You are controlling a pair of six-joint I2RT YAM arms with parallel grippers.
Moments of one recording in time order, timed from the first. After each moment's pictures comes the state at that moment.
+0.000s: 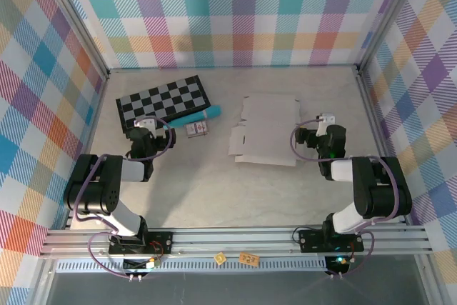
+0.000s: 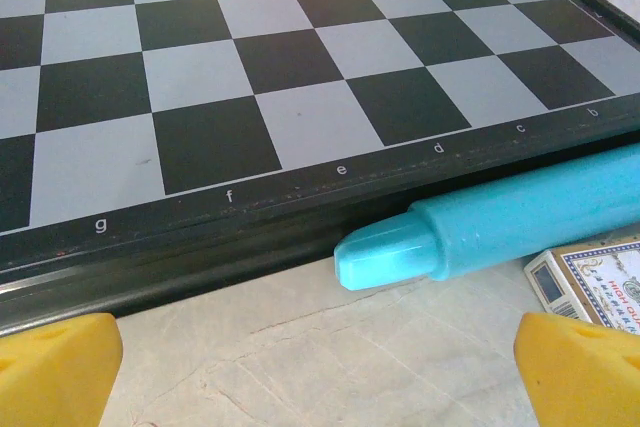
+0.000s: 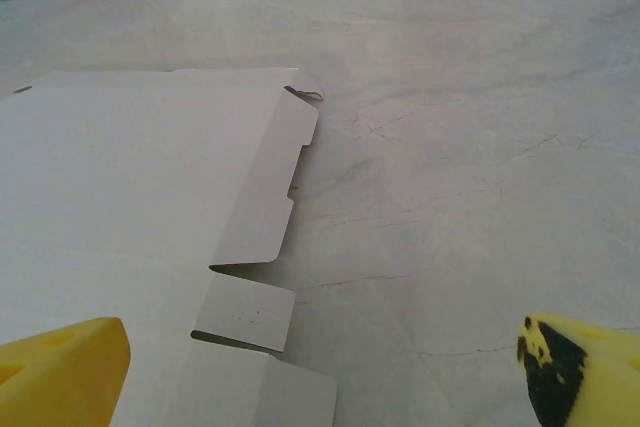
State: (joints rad) left arm -0.05 1.58 0.42 0.73 -0.04 -0.10; right arm 0.01 1.52 0.40 0.71 -0.08 0.05
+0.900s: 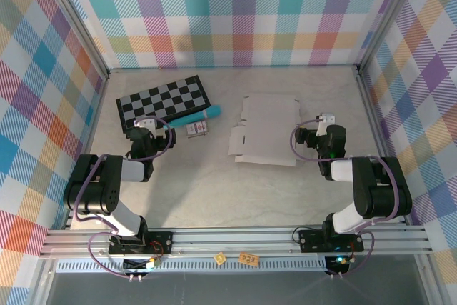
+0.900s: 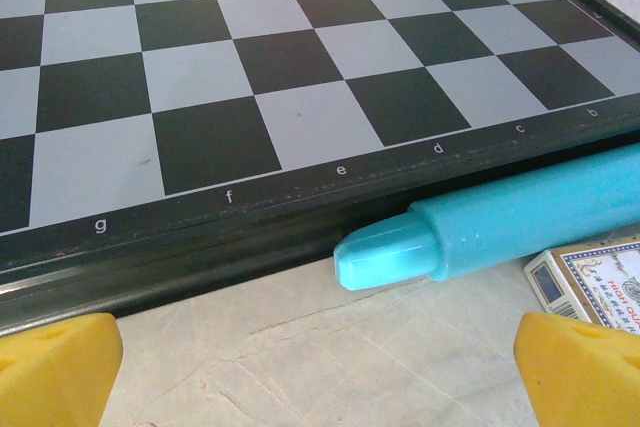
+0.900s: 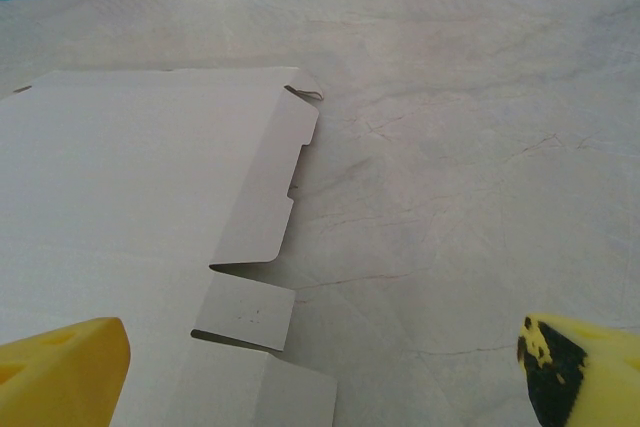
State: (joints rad) left arm -0.05 1.58 0.42 0.73 -0.04 -0.10; right arm 0.01 1.51 0.40 0.69 -0.08 0.05
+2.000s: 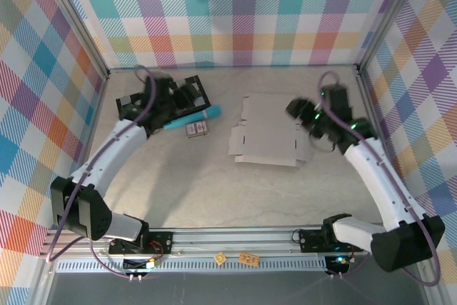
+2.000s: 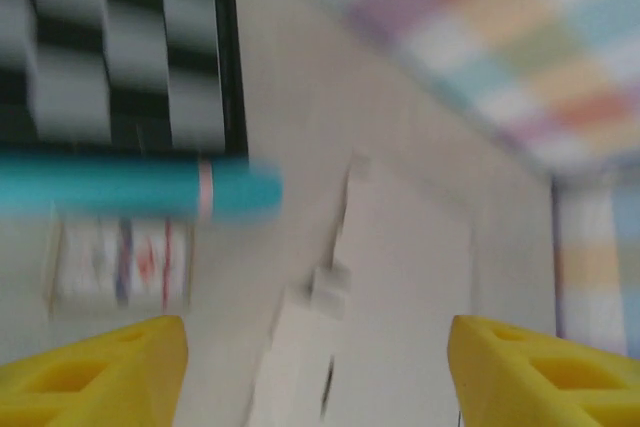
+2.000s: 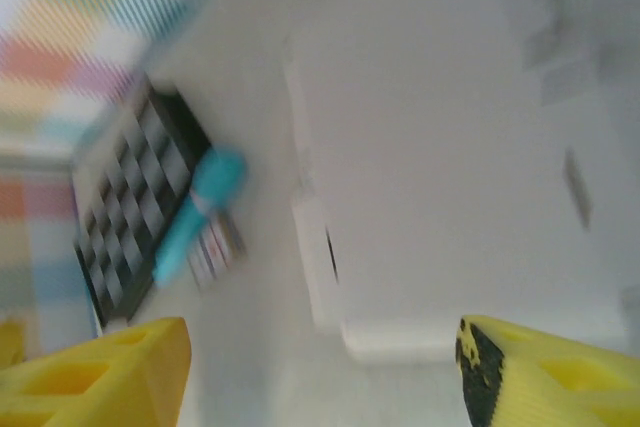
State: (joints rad) left arm -0.39 1.40 1.20 -0.46 0.07 -0.86; right arm 0.34 1.11 1.06 -0.73 -0.15 0.95
